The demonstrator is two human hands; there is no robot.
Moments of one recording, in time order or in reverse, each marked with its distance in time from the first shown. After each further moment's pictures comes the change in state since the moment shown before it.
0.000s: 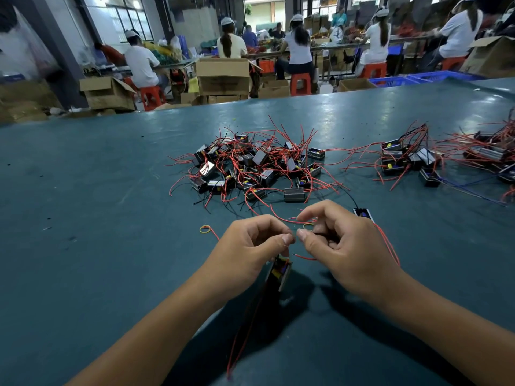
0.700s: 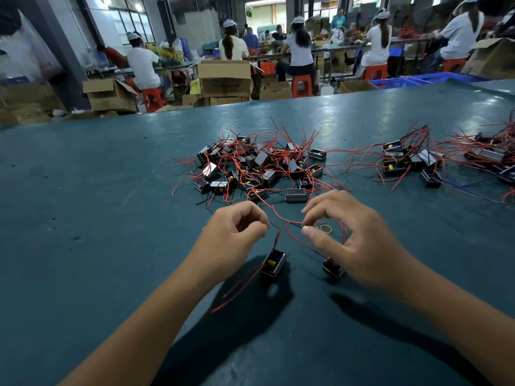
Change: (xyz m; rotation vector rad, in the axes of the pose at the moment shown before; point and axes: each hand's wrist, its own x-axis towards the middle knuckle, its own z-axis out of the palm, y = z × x) left_hand 0.005 0.006 -0.024 0.274 0.186 -0.045; right_hand 0.011 -0.001 -0.018 -0.228 -0.082 -0.172
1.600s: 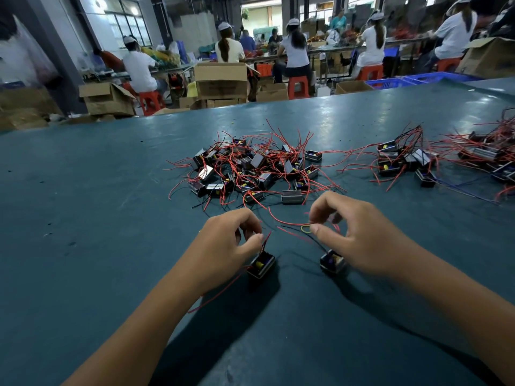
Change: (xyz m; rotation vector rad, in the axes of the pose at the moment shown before) left_hand 0.002 -0.013 -0.008 0.403 -0.041 0.173; right_hand 0.006 0.005 -0.016 -0.084 -0.132 0.142
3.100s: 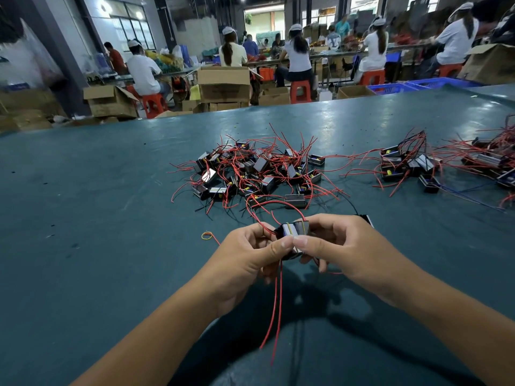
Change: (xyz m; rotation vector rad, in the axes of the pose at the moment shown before) left_hand -0.006 0.029 0.024 -1.057 -0.127 -0.366; right_hand -0.008 -0.026 0.013 0.627 -0.115 0.261
